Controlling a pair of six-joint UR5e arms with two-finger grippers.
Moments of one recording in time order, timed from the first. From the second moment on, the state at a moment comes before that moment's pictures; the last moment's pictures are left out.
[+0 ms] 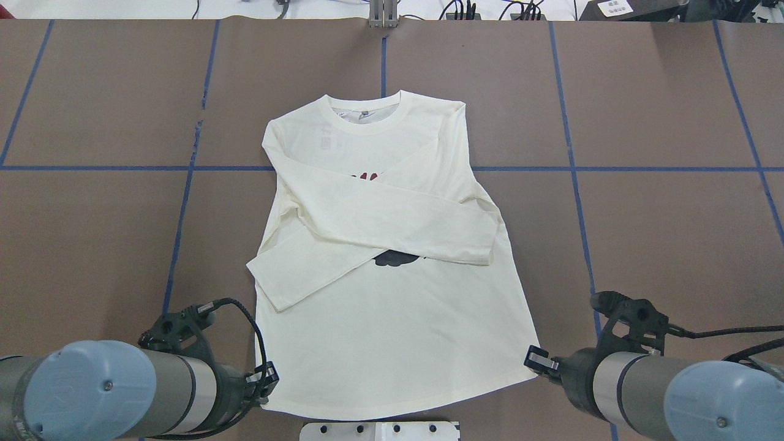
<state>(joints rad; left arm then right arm) -0.16 -1.78 -2.28 -1.62 -1.72 -1.99 0.13 -1.60 2.43 -1.47 1.50 1.92</state>
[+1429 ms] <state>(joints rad) -0.74 -2.04 -1.48 -2.19 -1.77 -1.48 0.73 -0.92 1.40 -1.20 1.73 1.50</state>
